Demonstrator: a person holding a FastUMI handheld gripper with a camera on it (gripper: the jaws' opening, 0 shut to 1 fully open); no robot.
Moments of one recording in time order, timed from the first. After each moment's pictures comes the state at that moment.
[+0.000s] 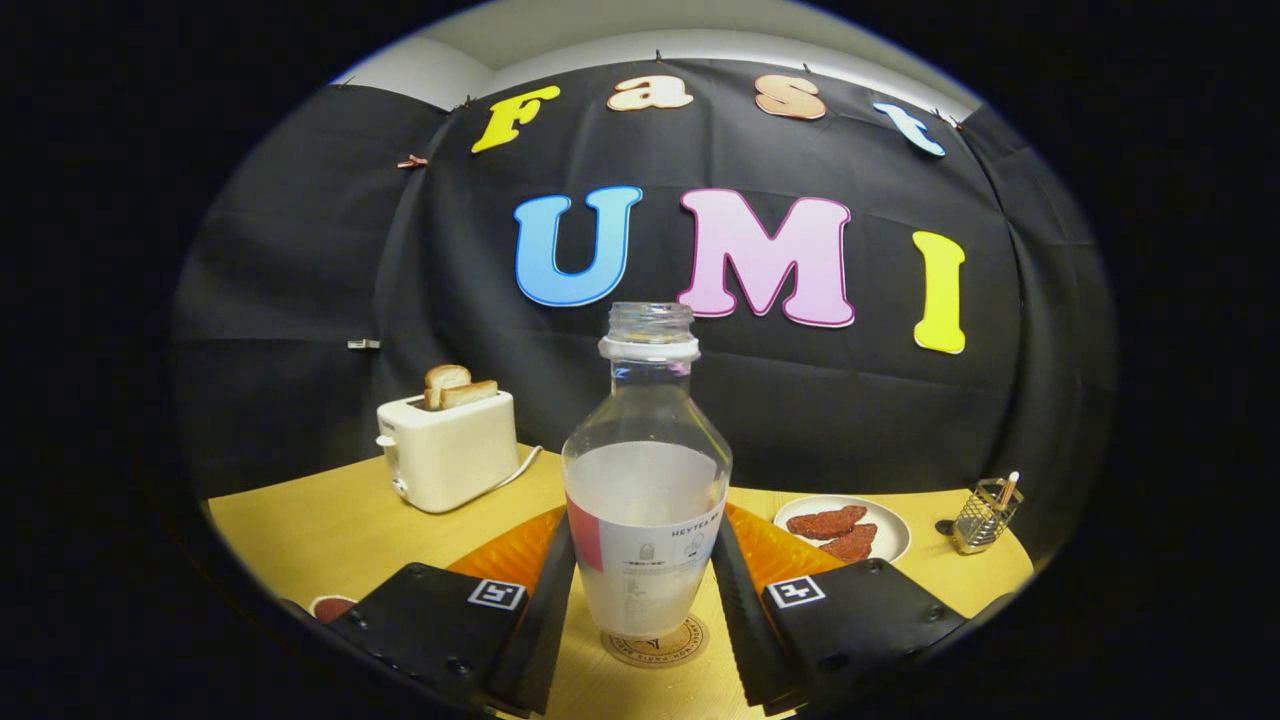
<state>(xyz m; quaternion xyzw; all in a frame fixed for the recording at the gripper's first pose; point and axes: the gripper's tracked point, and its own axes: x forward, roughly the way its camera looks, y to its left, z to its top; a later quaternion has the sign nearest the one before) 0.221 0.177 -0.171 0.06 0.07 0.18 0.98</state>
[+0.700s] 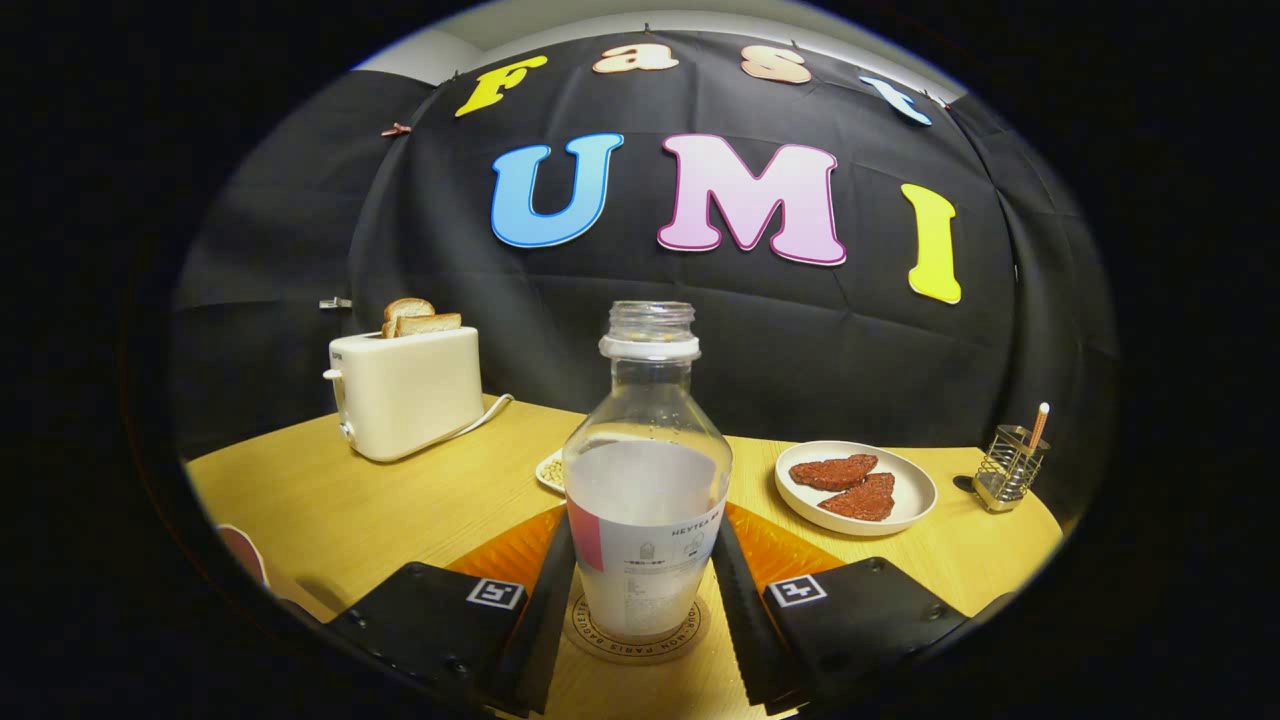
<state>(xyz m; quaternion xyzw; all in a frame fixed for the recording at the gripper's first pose) 0.245 0.183 -0.252 0.04 0.10 0.16 0.98</state>
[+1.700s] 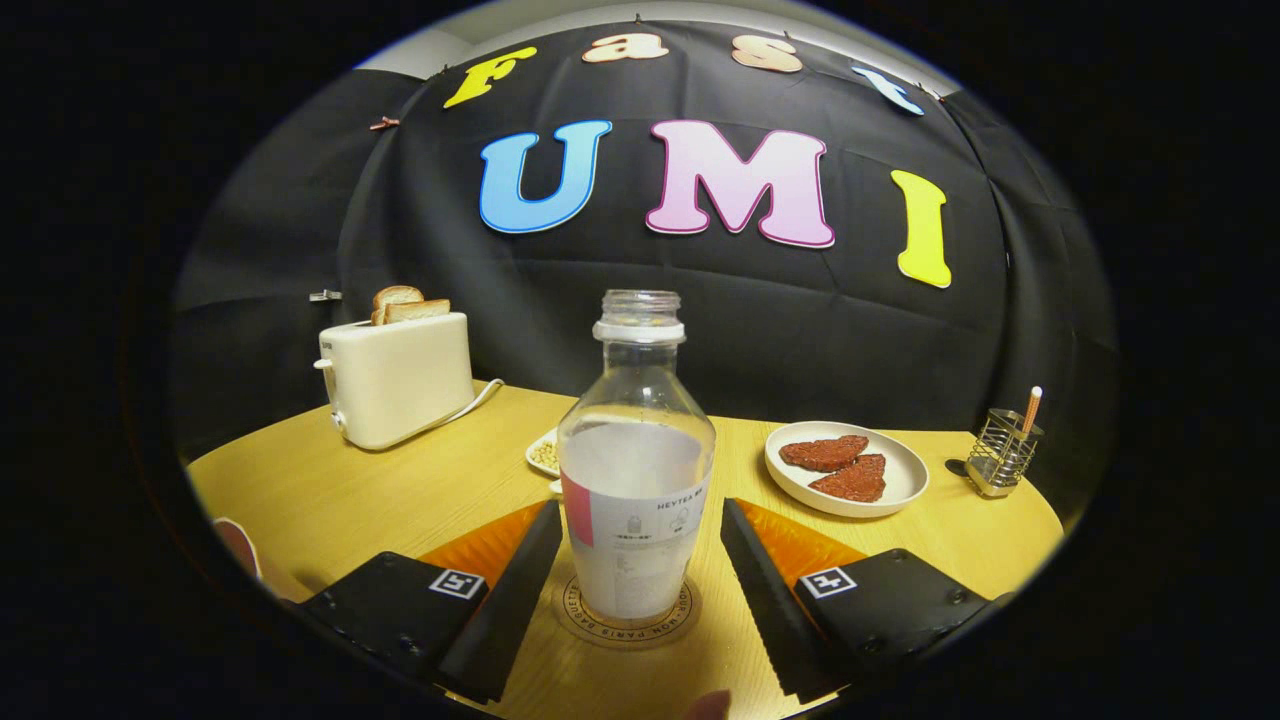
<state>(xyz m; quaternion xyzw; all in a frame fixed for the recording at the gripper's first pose) 0.231 0.173 -0.259 0.05 0.13 0.15 0.98</state>
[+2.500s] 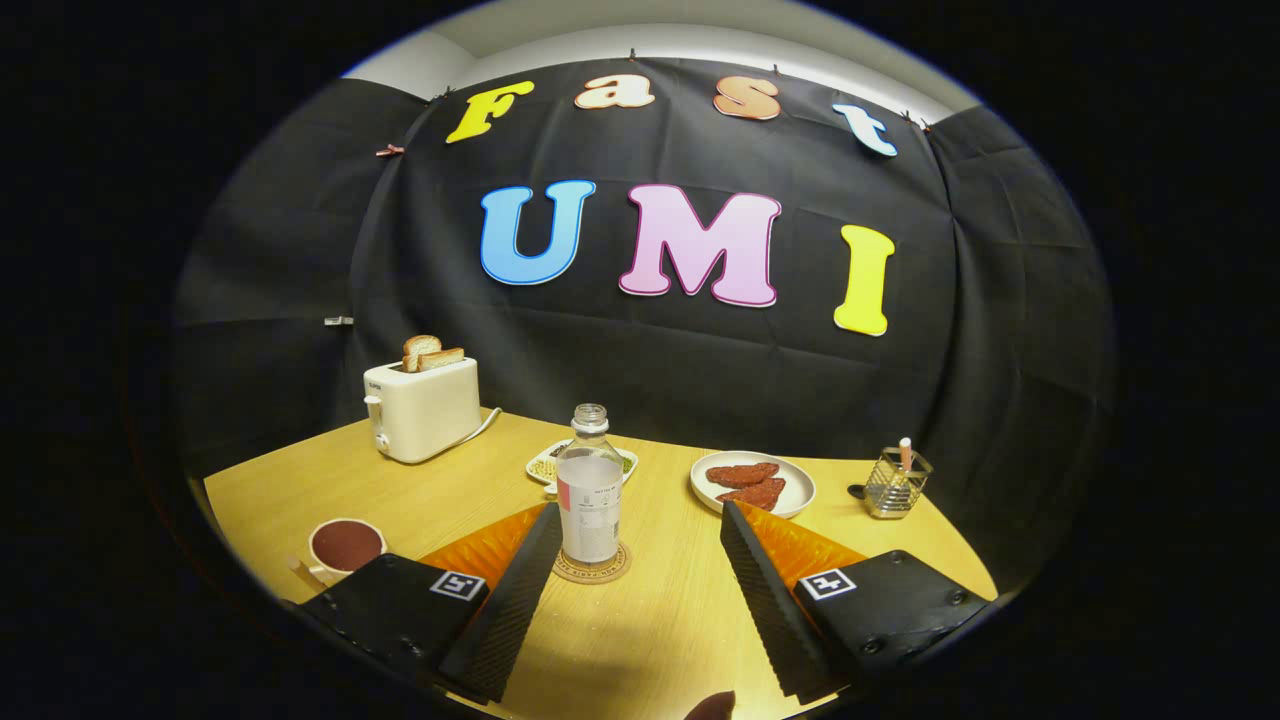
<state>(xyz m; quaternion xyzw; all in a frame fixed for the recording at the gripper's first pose) 0.117 0.083 -0.159 0.03 0.09 0.13 0.99</state>
